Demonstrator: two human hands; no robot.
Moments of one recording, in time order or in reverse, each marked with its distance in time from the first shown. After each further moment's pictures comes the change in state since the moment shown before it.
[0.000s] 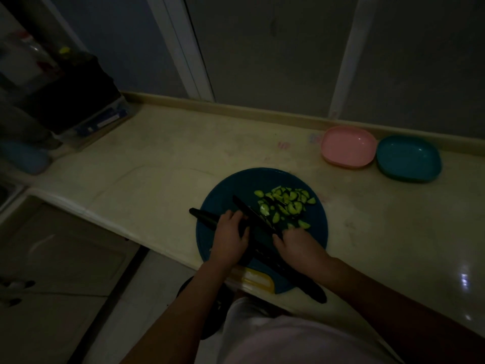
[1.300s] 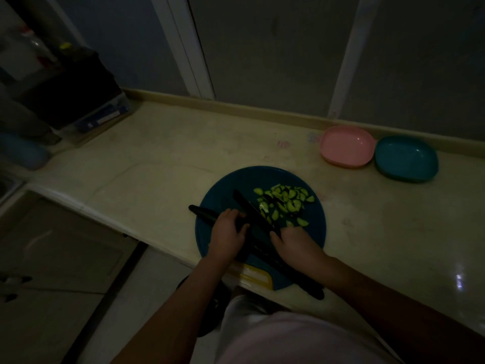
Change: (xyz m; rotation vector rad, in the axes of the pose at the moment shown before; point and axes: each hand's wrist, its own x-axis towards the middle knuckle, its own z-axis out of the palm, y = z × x) left_hand 0.000 0.000 -0.003 -0.029 0.020 -0.057; right_hand -0.004 -0.009 -0.002 0.061 -0.013 0.039
